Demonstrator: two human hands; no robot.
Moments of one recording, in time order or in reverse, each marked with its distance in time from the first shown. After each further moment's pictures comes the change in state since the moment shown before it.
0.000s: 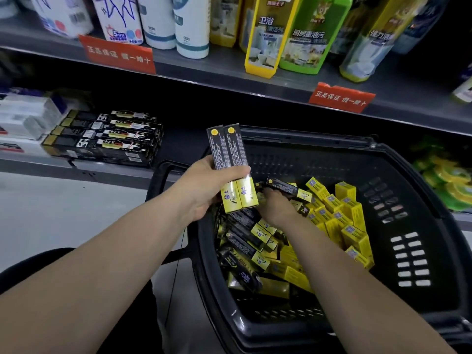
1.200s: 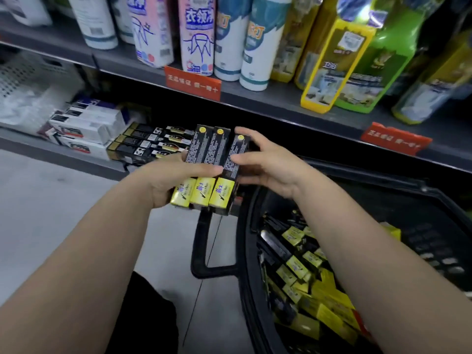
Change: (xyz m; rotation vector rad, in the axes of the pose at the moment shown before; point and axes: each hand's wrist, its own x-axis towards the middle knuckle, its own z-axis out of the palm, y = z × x) left_hand -0.031 0.046 -0.125 0.097 0.035 -0.049; right_hand -0.023 -0.165 -0.081 0.996 -0.425 -0.409
